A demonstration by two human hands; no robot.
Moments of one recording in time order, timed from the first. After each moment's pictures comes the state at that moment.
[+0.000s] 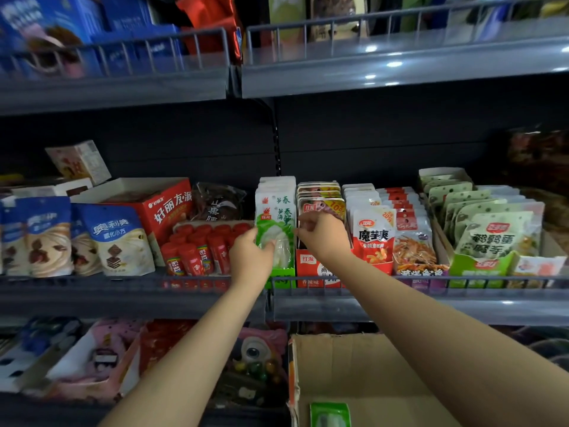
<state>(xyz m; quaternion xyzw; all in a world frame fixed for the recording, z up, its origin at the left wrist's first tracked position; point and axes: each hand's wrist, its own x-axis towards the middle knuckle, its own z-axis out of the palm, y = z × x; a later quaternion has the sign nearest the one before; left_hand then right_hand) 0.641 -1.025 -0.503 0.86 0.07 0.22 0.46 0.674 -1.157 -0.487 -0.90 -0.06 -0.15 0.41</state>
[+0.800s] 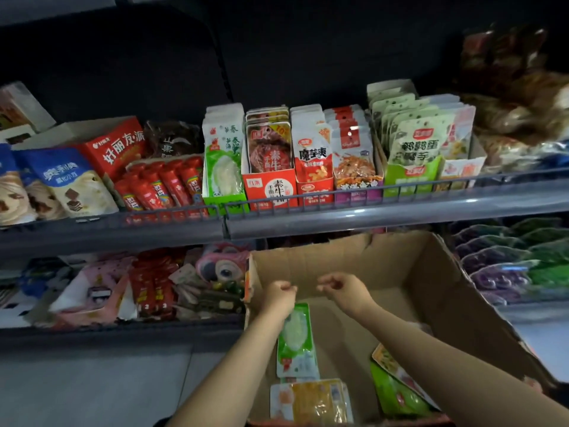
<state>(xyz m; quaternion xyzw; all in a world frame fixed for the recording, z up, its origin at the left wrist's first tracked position) 0.537 -1.125 -0.675 0.84 0.20 -0.12 0.49 0.534 -1.277 -0.690 -0.86 0.06 0.09 0.49</state>
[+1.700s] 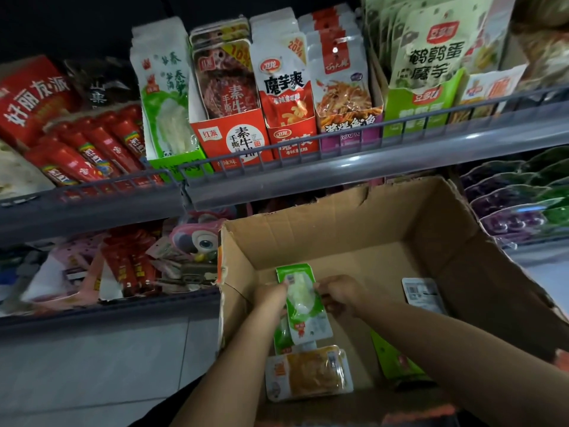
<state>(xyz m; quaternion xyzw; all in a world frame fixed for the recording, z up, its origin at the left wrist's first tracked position) 0.545 -1.129 -0.766 0.72 0.38 -0.22 0.53 0.537 -1.271 -0.797 -0.65 0.28 0.32 0.63</state>
